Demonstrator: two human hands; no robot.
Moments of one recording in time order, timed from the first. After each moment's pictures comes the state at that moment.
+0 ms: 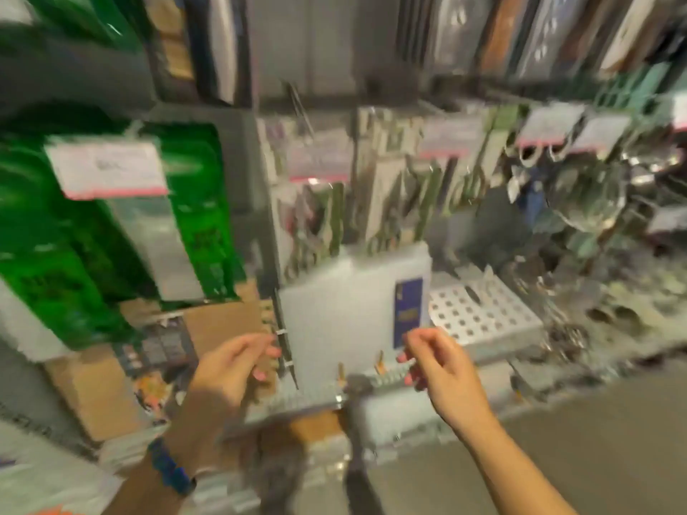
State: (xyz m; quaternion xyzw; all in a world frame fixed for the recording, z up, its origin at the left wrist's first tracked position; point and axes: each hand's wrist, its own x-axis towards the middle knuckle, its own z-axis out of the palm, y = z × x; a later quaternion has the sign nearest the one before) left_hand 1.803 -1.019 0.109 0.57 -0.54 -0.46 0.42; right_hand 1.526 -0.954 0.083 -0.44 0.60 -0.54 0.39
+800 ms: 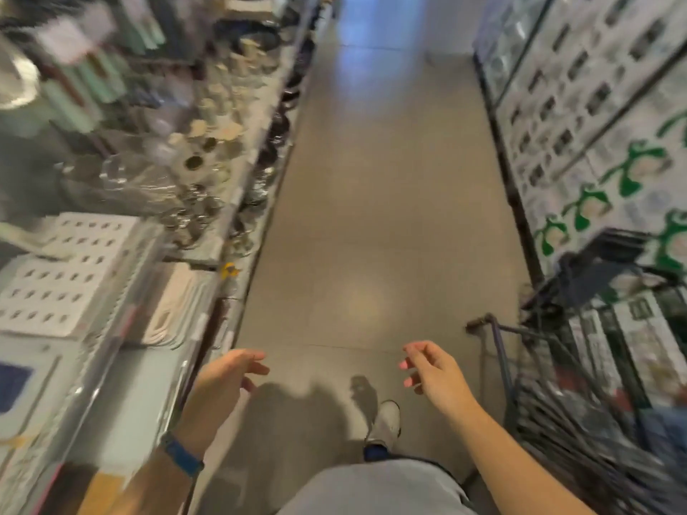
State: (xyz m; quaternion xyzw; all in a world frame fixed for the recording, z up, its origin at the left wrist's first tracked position) left_hand 1.429 -0.792 -0.054 0.31 -0.68 -0.66 -0.08; right_hand 1.380 -0.470 -0.089 0.18 0.77 -0.57 0.23
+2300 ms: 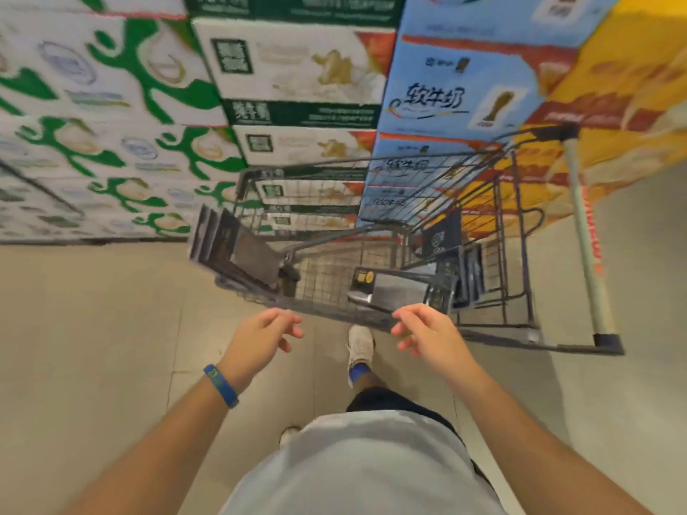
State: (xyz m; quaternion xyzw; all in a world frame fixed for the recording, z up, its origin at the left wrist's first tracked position) left_hand 1.050 -0.191 -0.118 -0.37 -0.70 -0.21 -0.58; right_hand 1.331 -0.199 -0.108 0.70 0.38 -0.56 -0.23
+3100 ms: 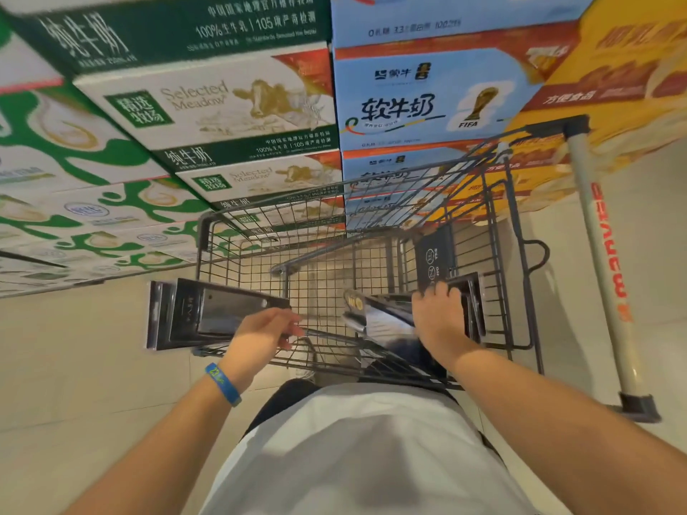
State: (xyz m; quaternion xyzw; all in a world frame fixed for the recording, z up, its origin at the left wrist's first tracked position) left_hand 1.105 -0.040 -0.137 -0.36 -0.73 -0.13 -0.57; right_hand 1.398 -0.048 -0.217 0.64 0.66 -0.13 0.37
